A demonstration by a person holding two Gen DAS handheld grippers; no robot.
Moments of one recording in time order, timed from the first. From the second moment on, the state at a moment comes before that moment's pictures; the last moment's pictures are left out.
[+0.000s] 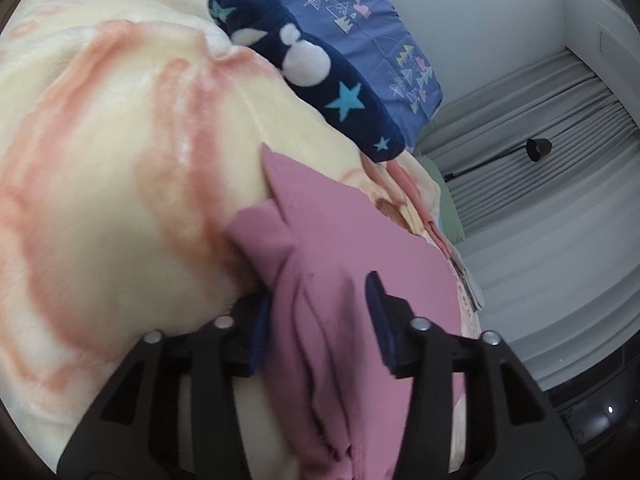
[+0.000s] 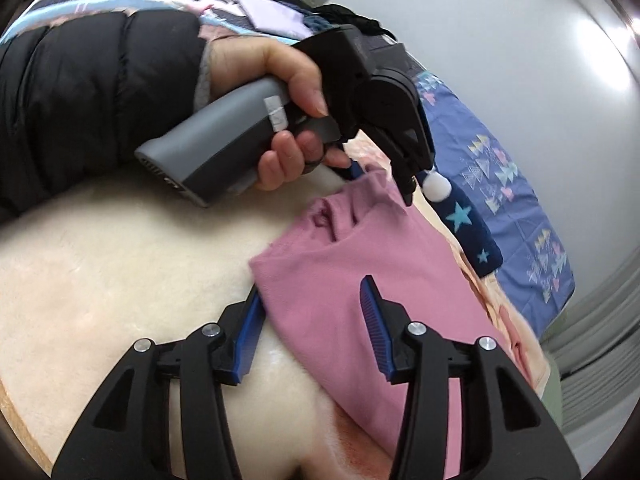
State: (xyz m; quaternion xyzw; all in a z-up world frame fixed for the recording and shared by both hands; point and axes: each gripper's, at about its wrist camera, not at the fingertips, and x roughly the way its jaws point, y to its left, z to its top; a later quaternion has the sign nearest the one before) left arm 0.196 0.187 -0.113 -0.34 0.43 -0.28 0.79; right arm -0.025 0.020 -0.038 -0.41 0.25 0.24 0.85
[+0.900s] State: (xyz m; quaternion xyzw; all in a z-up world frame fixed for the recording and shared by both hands) left arm 0.214 0.174 -0.119 -0.30 0.44 -0.26 0.81; right arm 0.009 0.031 -0.041 -0.37 0.28 0.22 0.86
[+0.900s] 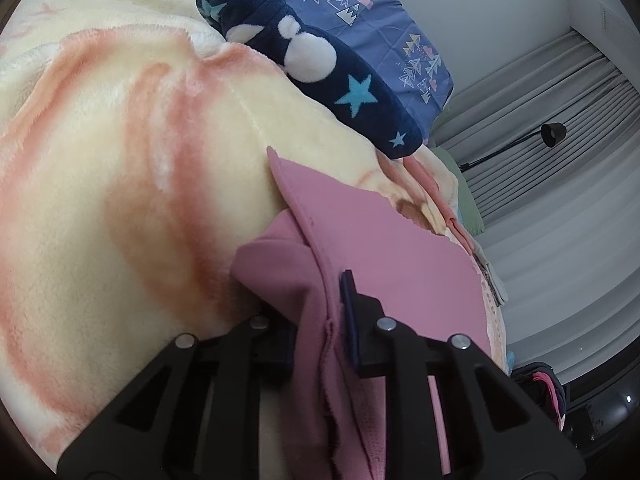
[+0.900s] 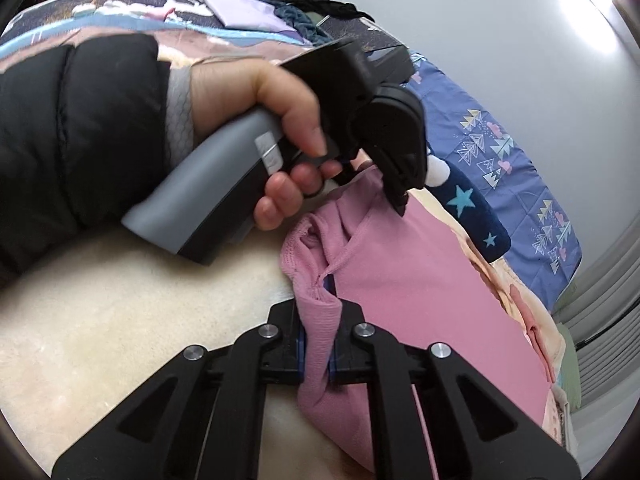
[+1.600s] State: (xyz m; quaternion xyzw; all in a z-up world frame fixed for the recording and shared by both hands) left arm 0.211 0.129 -0.046 -0.23 0.43 -0.23 0.84; right arm 0.019 -0.043 0.025 -0.17 0.28 0.24 0.91
